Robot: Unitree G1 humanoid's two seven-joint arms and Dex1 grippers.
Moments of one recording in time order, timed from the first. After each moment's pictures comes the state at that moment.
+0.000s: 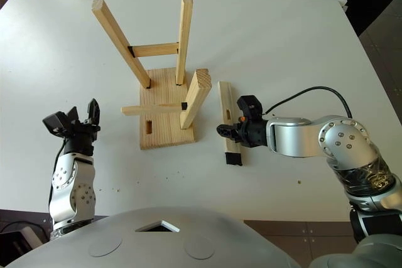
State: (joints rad) left arm 0.32 -0.01 0.27 -0.27 -0.35 0.09 -0.07; right arm -0.20 -0.91 0.26 -0.42 1.93 1.07 -0.74
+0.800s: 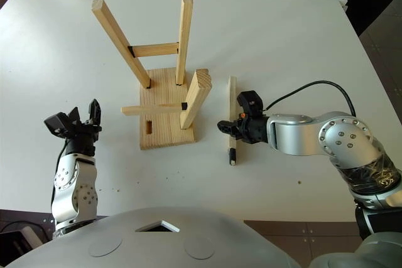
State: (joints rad) left arm 0.33 -0.03 0.26 -0.26 -0.35 0.08 -0.07; right arm -0.24 -0.94 0.29 -0.44 1.87 1.06 -0.69
